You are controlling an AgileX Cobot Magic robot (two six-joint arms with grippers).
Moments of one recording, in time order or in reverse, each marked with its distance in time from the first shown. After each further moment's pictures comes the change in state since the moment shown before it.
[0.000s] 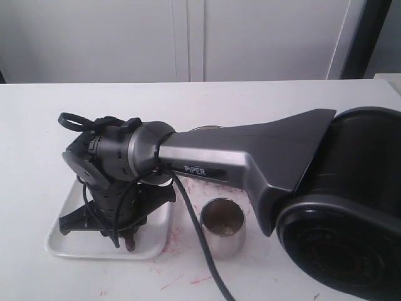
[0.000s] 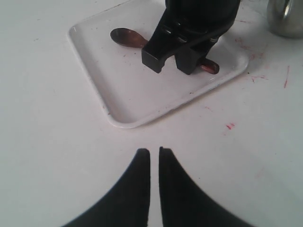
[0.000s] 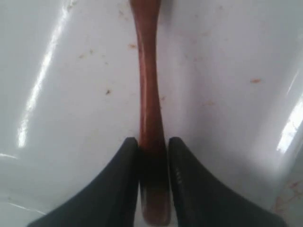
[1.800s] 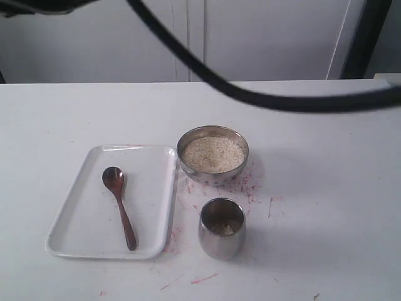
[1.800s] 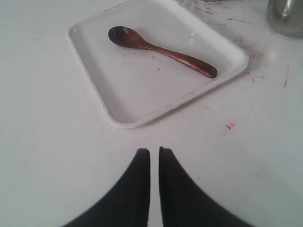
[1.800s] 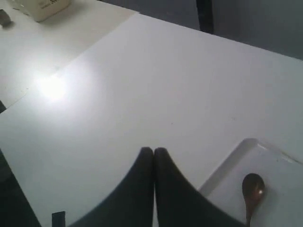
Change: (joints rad) left arm 0.000 0.000 0.000 0.000 0.000 0.000; right arm 0.109 -0.686 -0.002 -0.044 -0.211 -0.200
